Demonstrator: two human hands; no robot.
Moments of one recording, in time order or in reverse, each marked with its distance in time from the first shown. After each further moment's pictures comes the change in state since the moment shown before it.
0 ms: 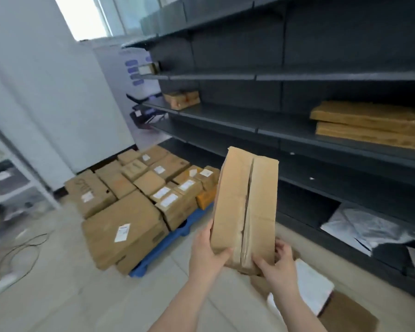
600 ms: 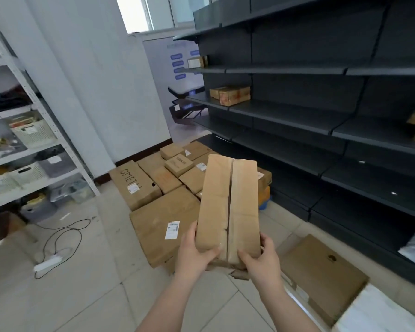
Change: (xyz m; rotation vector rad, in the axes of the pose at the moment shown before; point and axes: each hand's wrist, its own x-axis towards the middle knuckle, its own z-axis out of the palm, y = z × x) left_hand 0.088 -0.171 -0.253 -0.142 0.137 -0.104; right_hand -0.041 -0.039 0.314 -0.064 -0.200 -0.085
